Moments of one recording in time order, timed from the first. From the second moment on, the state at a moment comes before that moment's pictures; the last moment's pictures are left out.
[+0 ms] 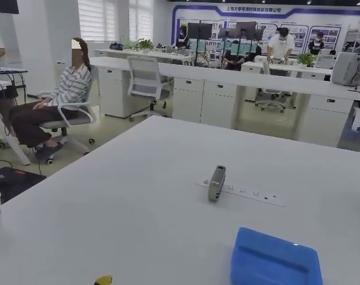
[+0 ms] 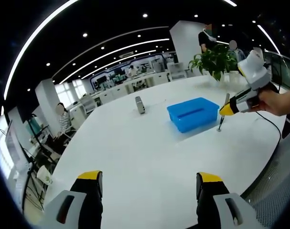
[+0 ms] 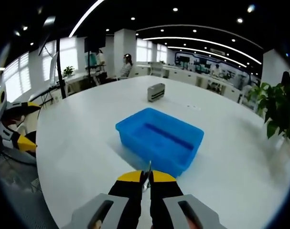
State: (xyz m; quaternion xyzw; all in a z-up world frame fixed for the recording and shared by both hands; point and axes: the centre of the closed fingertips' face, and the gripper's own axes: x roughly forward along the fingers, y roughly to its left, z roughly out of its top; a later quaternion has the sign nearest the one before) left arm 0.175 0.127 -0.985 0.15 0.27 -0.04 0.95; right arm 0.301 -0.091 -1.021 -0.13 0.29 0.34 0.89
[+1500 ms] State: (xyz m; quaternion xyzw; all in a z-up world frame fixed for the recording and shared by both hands) left arm 0.175 0.126 -0.984 0.15 0.27 -0.04 0.95; right arm 0.317 -0.096 -0.973 -0.12 0.27 0.35 0.89
